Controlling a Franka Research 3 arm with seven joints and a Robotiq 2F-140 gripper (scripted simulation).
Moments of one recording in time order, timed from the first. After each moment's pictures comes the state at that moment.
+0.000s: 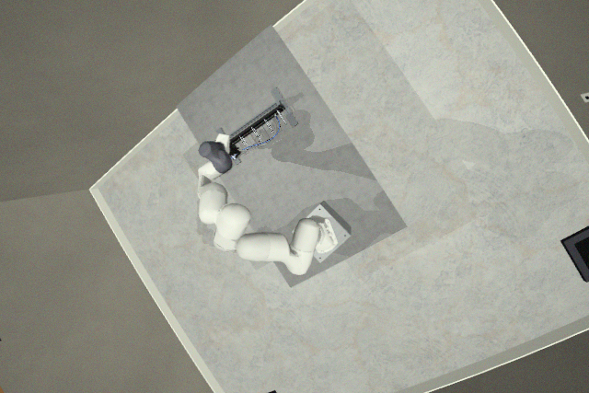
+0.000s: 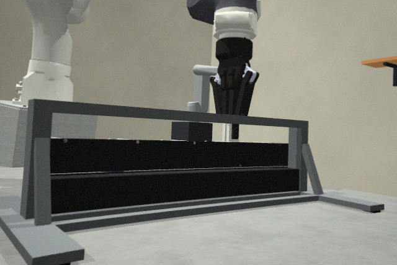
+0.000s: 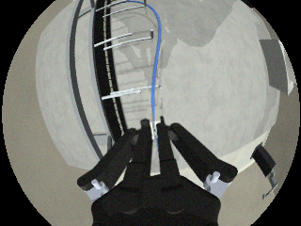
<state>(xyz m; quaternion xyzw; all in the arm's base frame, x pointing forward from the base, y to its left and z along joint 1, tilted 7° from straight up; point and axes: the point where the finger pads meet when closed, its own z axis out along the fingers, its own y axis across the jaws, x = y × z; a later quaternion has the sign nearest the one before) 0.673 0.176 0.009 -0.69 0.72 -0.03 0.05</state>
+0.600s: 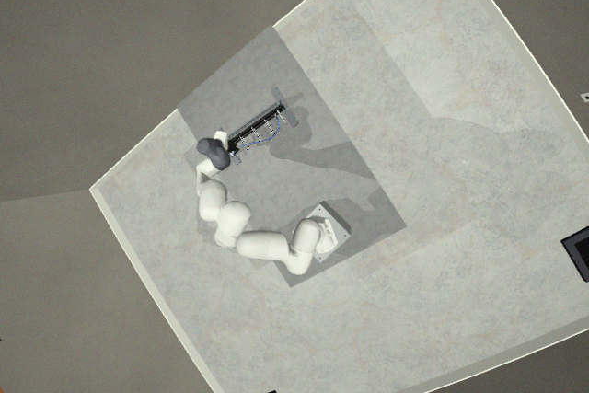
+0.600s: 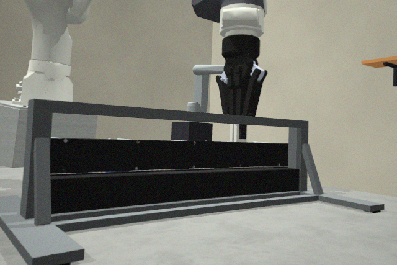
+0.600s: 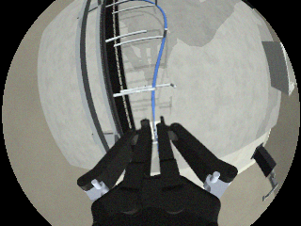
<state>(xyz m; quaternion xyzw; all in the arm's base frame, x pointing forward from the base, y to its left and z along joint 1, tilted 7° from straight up) 0.695 0.175 0.013 -0.69 0.72 -0.03 0.05</state>
